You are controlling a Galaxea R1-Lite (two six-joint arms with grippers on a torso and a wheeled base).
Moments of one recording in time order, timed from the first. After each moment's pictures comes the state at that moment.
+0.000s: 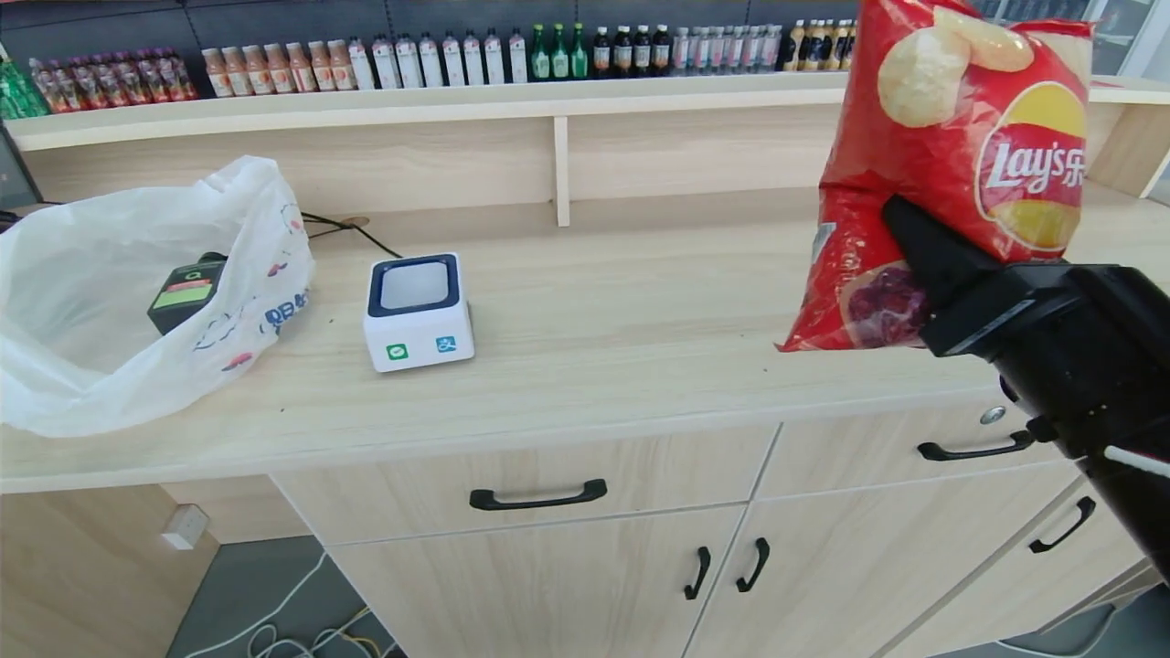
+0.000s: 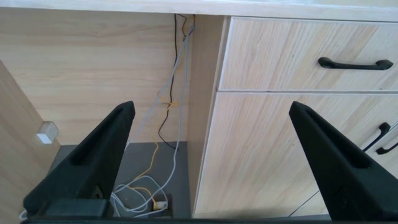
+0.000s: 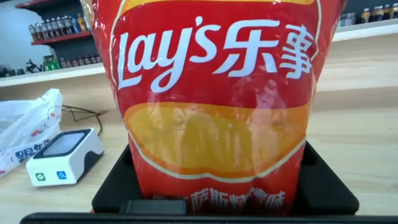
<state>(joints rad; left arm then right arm) 0.00 0.00 0.00 0.00 0.00 0.00 0.62 1.47 -0.48 -1.47 -0.31 -0.06</state>
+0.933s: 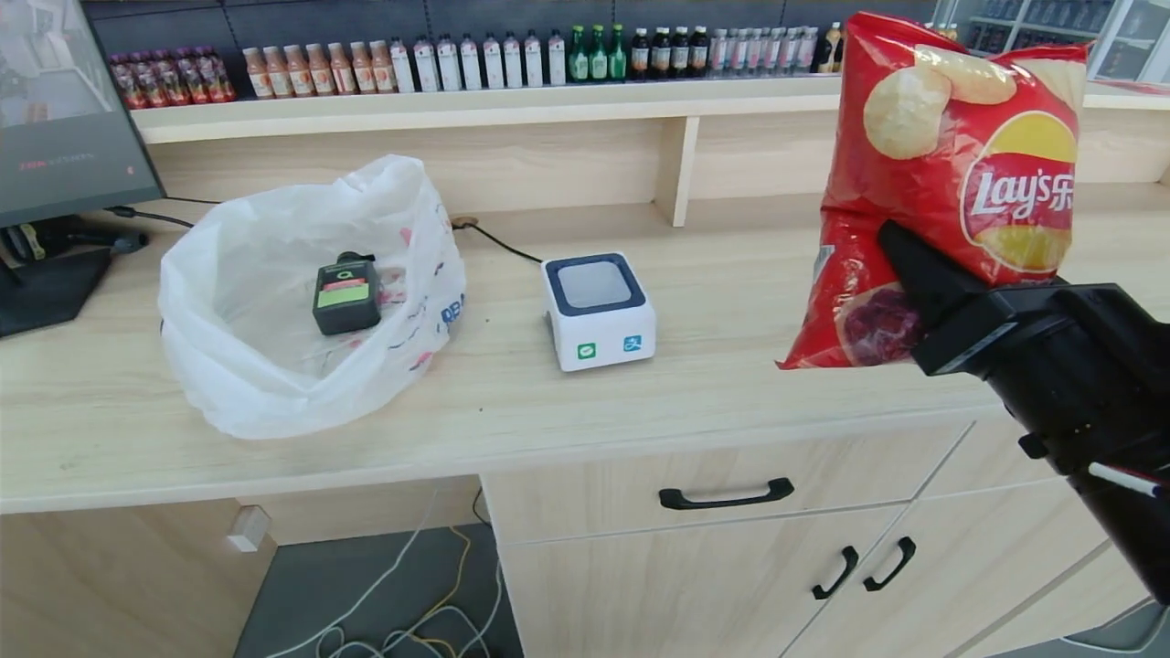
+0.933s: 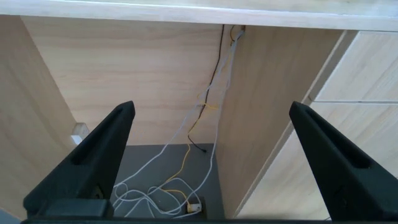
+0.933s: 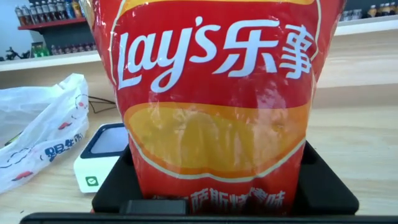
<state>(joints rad) 0.00 0.00 0.00 0.00 0.00 -0.01 0.62 1.49 -0.45 -1.50 -0.34 -0.10</state>
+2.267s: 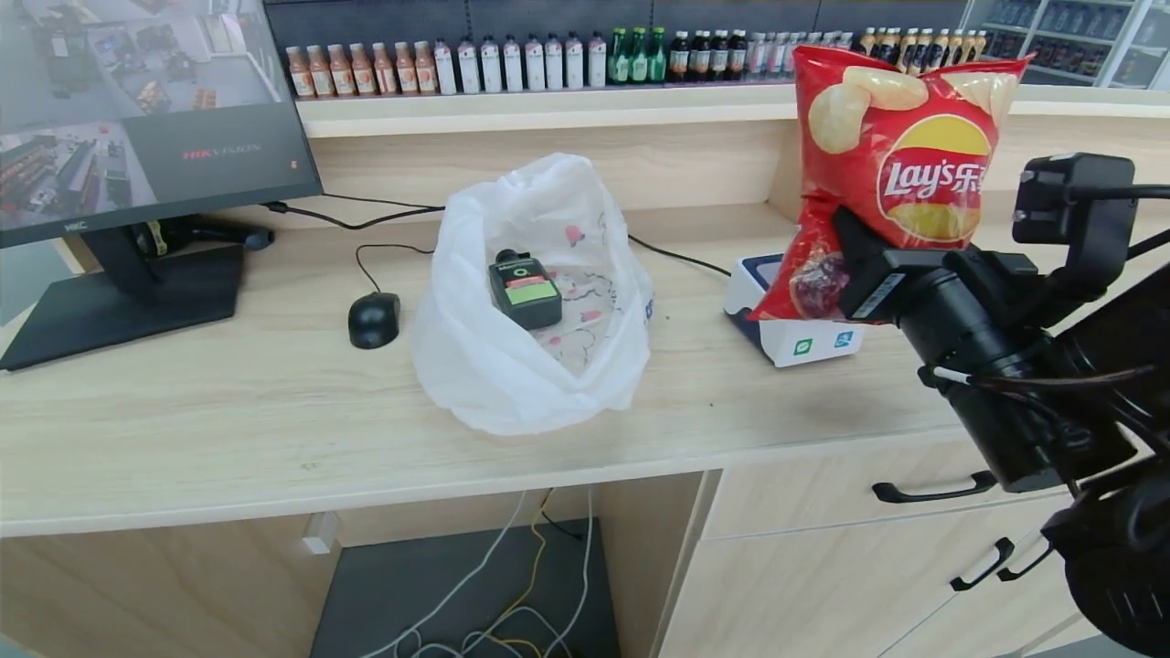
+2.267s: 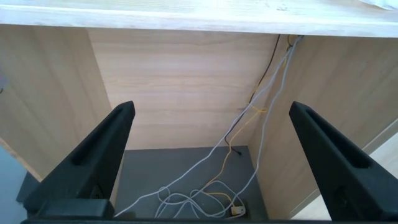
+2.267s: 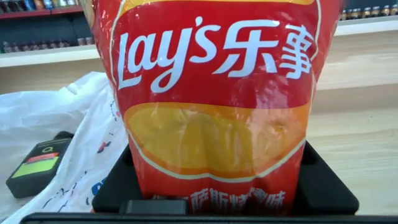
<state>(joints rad) 0.00 0.00 0.00 0.00 0.00 0.00 0.51 1.69 -0.64 -1.51 -0.39 -0.13</state>
